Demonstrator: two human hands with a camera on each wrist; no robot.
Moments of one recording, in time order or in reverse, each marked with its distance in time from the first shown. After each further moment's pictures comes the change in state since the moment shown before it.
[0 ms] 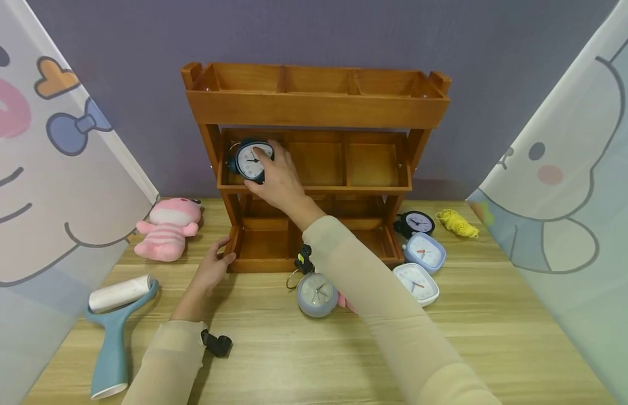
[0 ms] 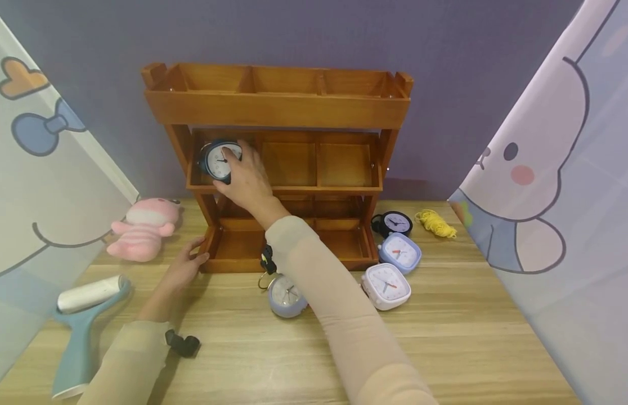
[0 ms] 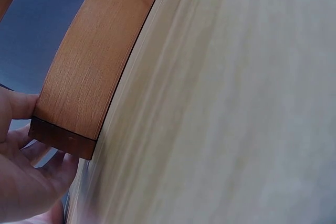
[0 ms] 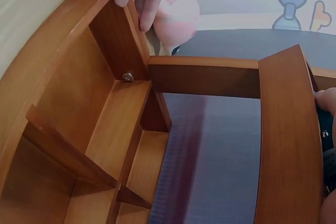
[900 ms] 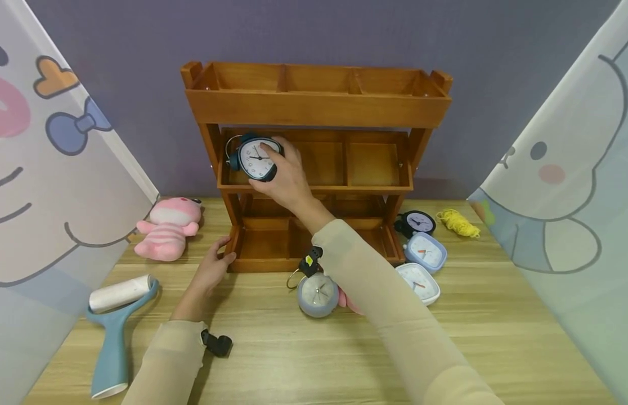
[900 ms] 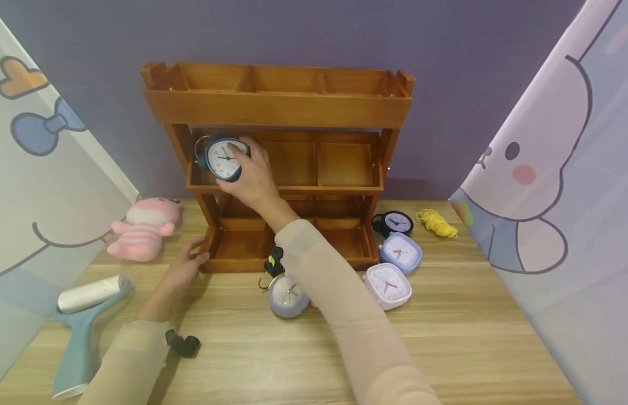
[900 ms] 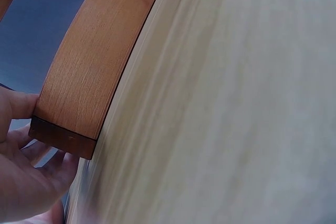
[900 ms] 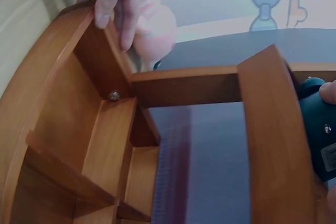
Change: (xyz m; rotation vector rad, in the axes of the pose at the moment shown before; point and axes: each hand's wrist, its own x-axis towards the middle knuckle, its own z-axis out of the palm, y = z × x) left_hand 0.000 0.000 0.000 -0.011 0.003 -0.010; right_hand -0.011 0.012 -0.009 0.295 0.169 -0.054
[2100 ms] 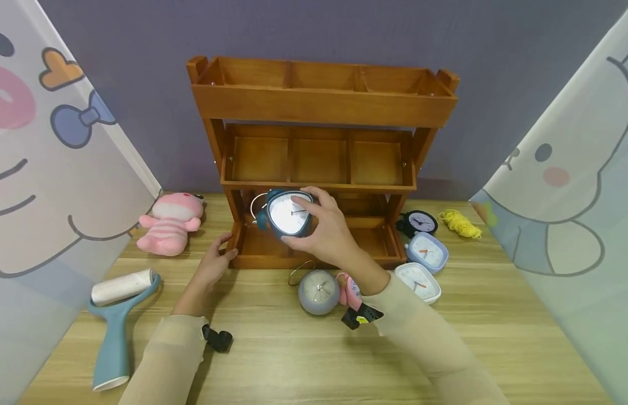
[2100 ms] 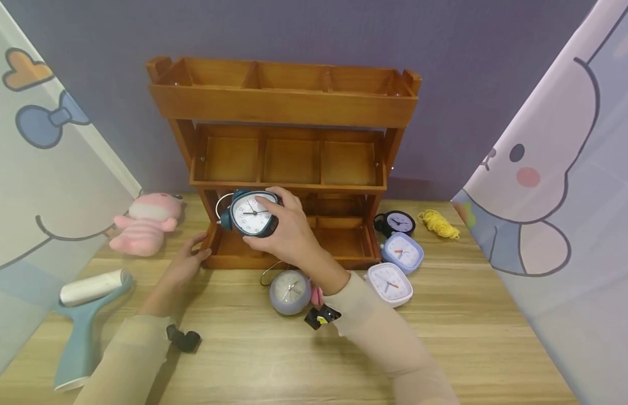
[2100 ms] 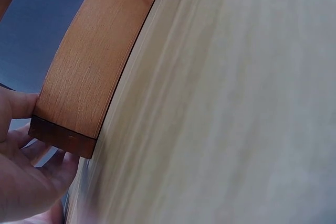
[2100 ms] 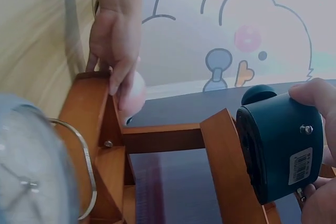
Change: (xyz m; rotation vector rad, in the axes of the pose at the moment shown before) left_hand 0.003 -0.002 -0.001 -0.007 0.007 0.009; right_hand -0.113 -0.001 -0.049 0.185 -0.077 0.027
